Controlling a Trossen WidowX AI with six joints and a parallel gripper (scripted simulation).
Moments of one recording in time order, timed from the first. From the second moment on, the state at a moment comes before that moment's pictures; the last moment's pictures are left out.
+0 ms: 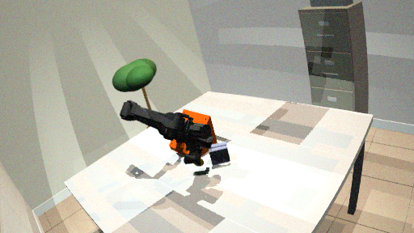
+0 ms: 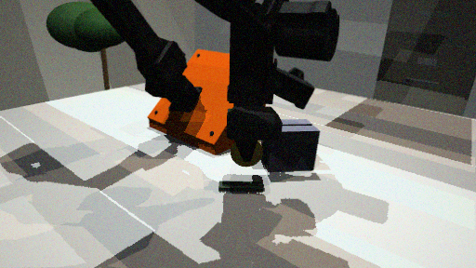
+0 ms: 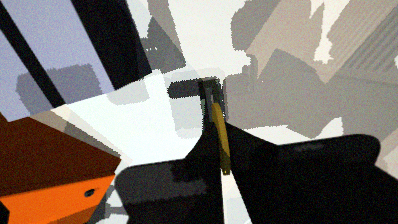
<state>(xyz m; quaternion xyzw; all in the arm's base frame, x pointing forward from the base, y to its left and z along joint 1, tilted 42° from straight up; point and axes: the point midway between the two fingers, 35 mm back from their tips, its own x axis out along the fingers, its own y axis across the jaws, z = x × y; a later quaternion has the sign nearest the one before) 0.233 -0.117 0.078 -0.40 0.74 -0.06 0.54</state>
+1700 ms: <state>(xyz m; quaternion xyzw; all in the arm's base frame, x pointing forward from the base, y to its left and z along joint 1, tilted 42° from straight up) 0.247 -0.049 0.093 -0.43 0.75 0.00 0.50</state>
